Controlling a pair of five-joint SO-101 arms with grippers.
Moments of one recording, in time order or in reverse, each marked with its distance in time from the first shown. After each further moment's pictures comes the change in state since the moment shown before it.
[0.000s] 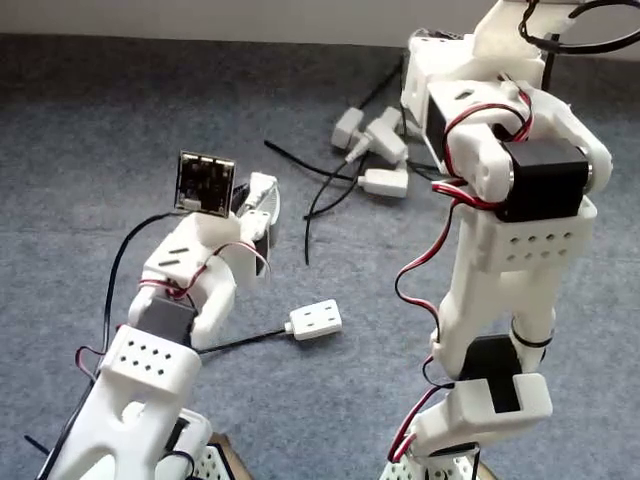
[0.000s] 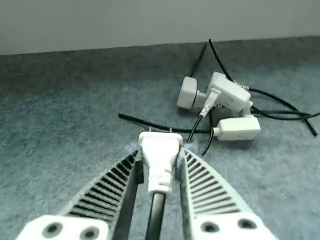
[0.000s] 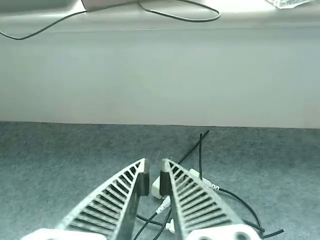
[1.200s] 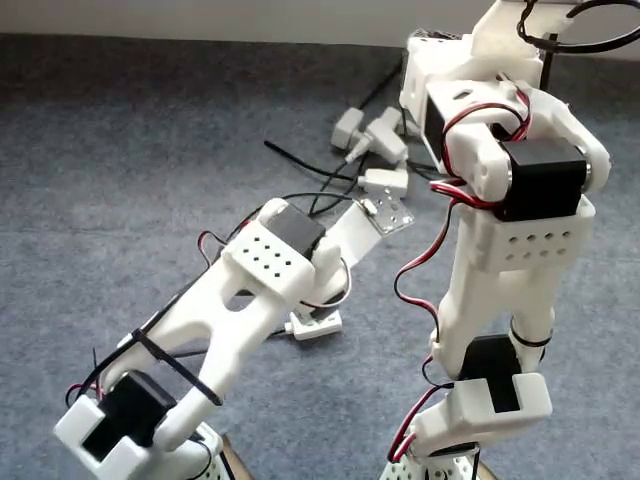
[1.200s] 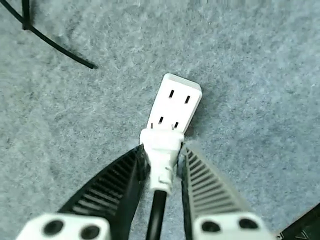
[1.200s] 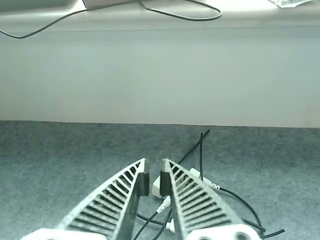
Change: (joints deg) left arm 20.2 44.5 -44.3 59.9 -21.7; right arm -0.1 0.0 0.2 0.0 0.0
